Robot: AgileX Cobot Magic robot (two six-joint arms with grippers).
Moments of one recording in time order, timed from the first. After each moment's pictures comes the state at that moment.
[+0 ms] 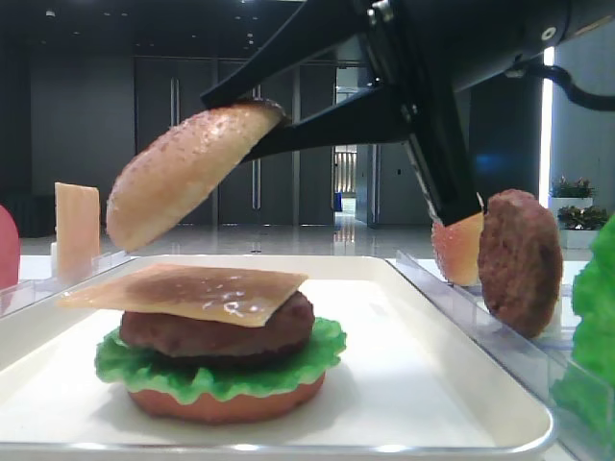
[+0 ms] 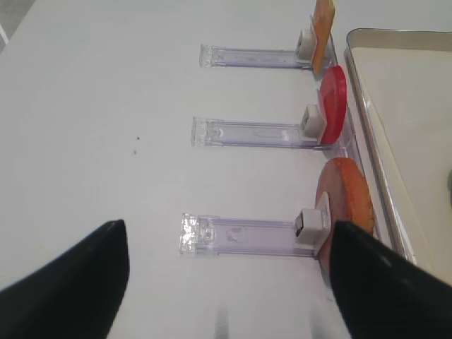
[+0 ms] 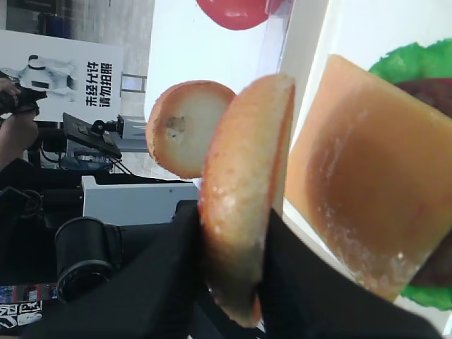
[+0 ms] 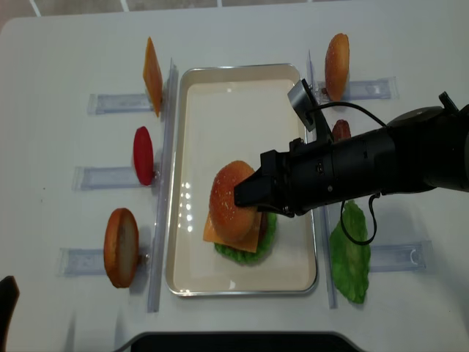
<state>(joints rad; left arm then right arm) -0.03 -0.01 -0.48 0.10 1.11 -0.11 0.52 1.69 -0.74 1.75 0.90 -1.08</state>
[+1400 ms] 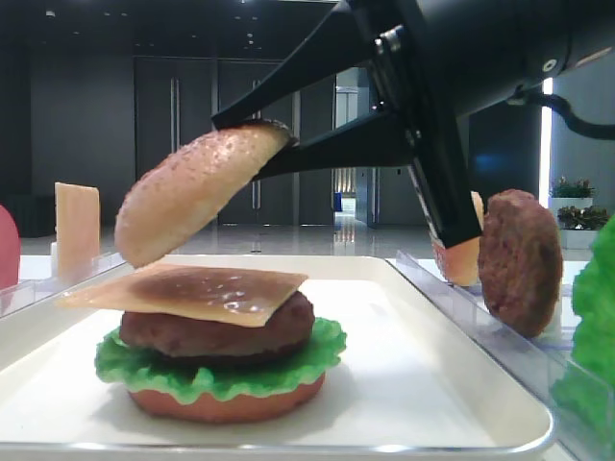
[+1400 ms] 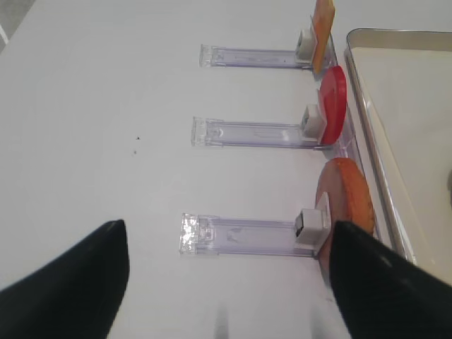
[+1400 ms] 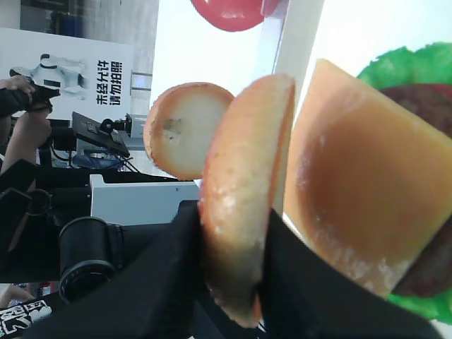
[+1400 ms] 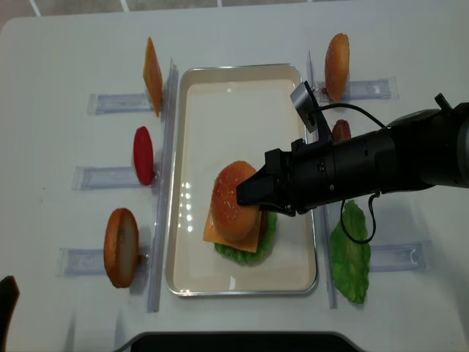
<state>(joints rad) -0.03 -0.01 -0.48 0.10 1.11 -0.11 0.49 1.74 -0.74 1.77 0.95 -1.13</state>
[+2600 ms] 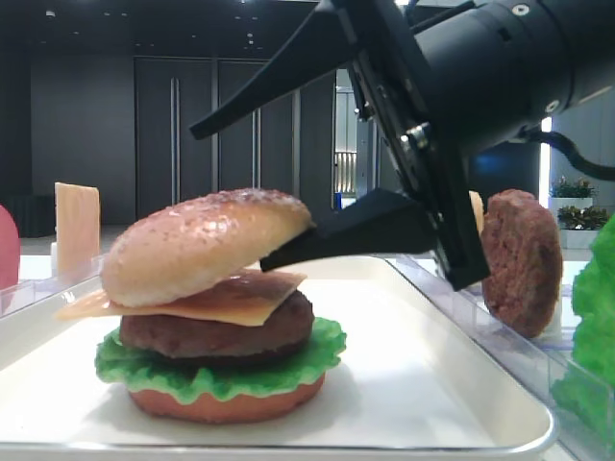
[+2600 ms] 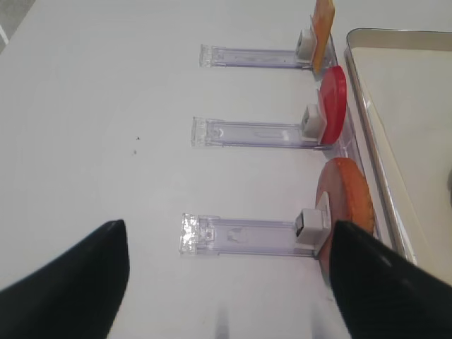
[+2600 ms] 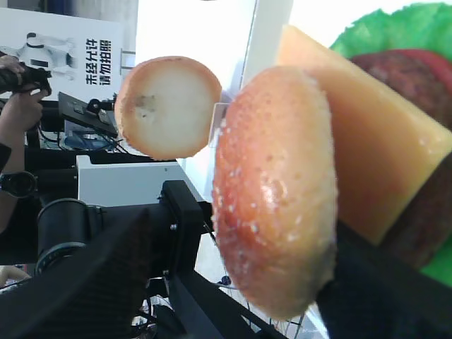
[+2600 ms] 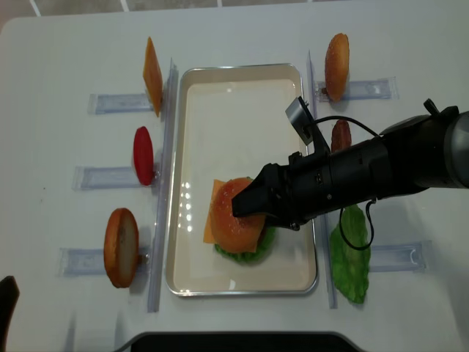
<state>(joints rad) -0.03 -0.01 -0.48 0.10 1.11 -0.11 0.49 1.79 -0.74 1.73 0.97 -1.15</state>
